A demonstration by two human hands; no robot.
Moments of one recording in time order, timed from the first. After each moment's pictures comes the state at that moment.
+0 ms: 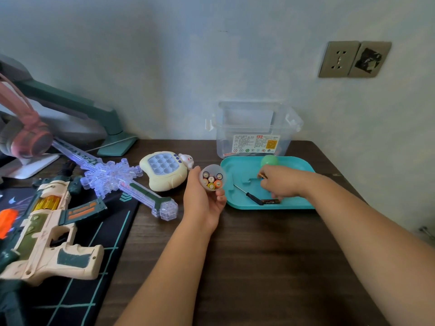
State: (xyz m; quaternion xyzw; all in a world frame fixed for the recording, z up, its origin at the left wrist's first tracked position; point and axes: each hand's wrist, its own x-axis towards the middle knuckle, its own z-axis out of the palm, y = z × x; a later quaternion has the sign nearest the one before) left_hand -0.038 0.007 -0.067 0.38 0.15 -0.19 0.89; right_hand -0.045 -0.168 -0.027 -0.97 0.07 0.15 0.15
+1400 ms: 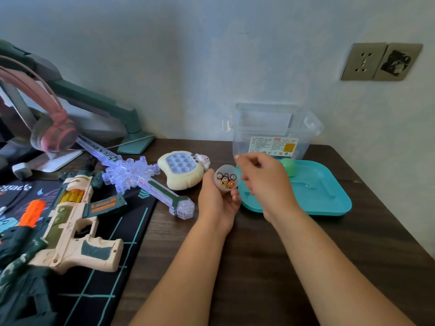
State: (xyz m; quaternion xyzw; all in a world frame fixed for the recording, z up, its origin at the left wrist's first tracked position) left_hand -0.034 0.008 -0.073 0.35 0.15 -0.19 0.91; right_hand -0.069 -0.074 -0.024 -0.76 0.11 -0.16 0.62
